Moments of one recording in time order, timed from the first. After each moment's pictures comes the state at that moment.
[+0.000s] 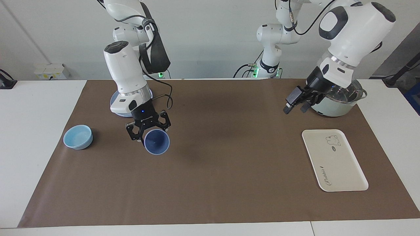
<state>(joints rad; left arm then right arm) -0.18 0.23 -0.04 -1.40 -0.34 1.88 -0.50 0.33 0.18 -0.09 -1.80 0.08 2.39 -0.23</state>
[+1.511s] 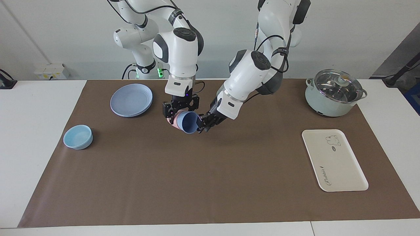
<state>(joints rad) -0.53 0.43 -0.08 -1.43 -0.45 2.21 -0.84 0.58 0.15 -0.09 -1.78 -0.26 2.09 0.09</state>
